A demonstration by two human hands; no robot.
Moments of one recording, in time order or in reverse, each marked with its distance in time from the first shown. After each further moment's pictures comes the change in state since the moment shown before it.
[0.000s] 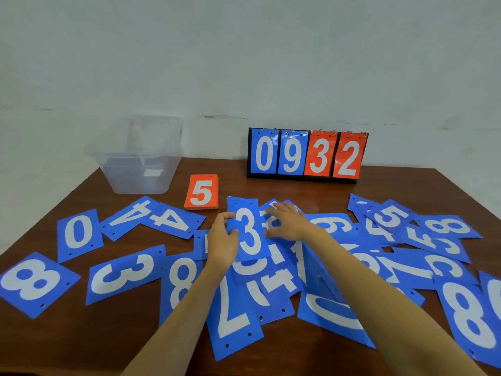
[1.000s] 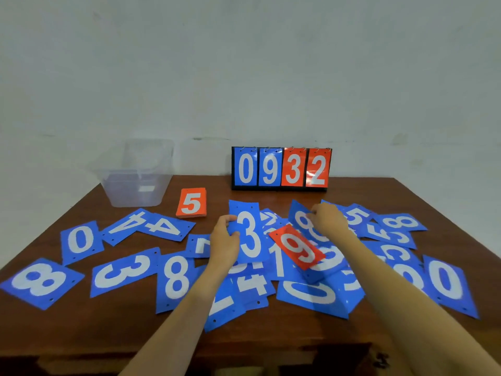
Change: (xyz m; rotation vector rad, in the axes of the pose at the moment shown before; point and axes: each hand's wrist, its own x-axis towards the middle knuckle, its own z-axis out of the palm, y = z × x) left_hand -0.062 0.034 0.002 -0.035 -0.046 0.091; right_hand -0.100 0.062 -0.052 0.093 0.414 0.405
